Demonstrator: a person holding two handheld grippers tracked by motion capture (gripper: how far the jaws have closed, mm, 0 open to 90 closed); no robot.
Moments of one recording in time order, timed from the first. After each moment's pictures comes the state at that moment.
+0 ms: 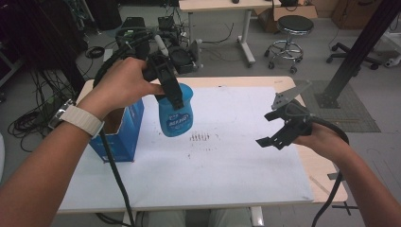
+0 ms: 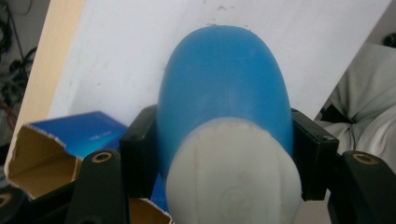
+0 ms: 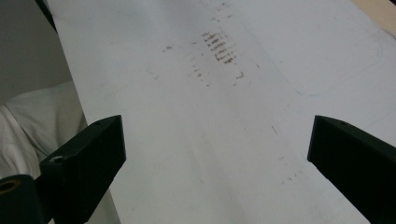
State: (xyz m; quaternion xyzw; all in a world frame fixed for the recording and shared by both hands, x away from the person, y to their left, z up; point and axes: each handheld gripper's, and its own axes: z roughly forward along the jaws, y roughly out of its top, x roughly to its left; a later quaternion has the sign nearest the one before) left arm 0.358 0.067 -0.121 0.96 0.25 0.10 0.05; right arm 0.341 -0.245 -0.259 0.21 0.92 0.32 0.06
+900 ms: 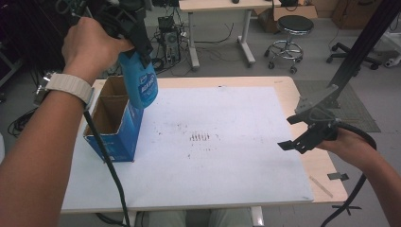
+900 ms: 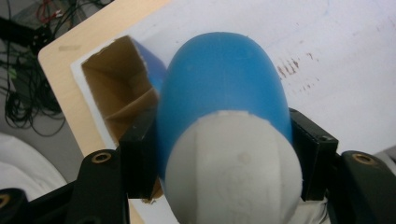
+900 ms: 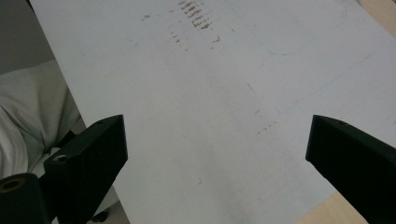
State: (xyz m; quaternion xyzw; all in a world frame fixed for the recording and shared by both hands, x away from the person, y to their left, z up) left arm 0.393 0.141 -0.059 0.83 0.53 0.14 0.09; right arm 0.326 -0.292 -0.256 0.24 0.92 0.30 0.08
